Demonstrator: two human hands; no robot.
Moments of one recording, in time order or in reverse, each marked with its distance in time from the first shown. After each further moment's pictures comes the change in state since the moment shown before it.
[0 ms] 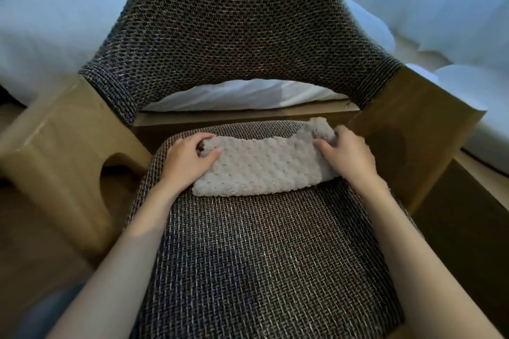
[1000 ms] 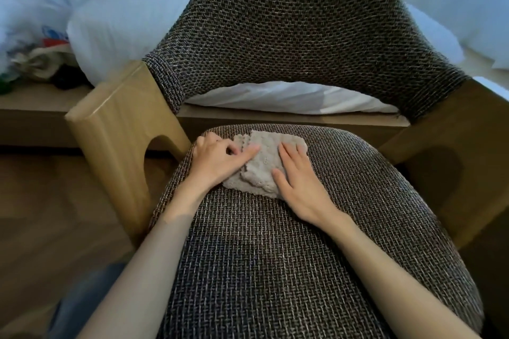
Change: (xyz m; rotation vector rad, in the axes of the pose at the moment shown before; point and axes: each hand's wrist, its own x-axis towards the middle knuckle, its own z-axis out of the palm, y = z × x) left_hand -0.023 0.015 -0.007 0.148 -0.010 -0.199; right_hand -0.041 -0.045 0.087 0.098 -0.274 -0.645
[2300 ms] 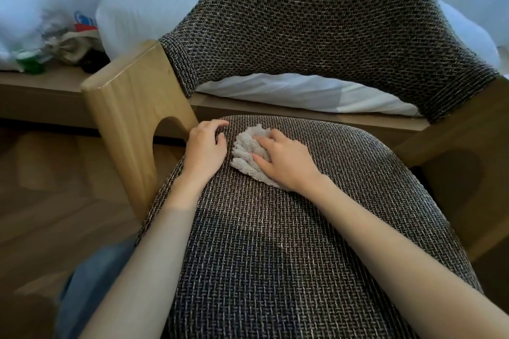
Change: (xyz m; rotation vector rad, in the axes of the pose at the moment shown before) left_hand -0.012 -0.025 0.000 -0.117 0.314 0.040; right_hand 0.046 -0.020 0.005 -0.315 -0.039 -0.250
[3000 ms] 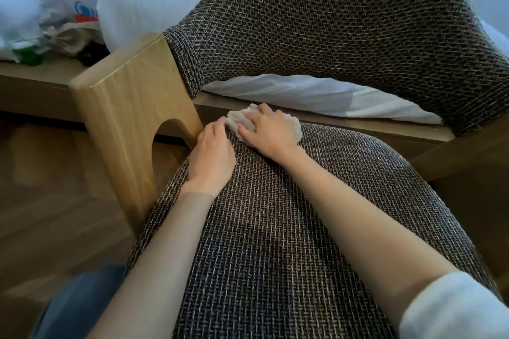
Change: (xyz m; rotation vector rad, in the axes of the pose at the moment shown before) left_hand -0.001 0.004 0.008 0.177 -0.044 -0.062; right_hand 0.096 0.001 0.029 0.021 0.073 0.101
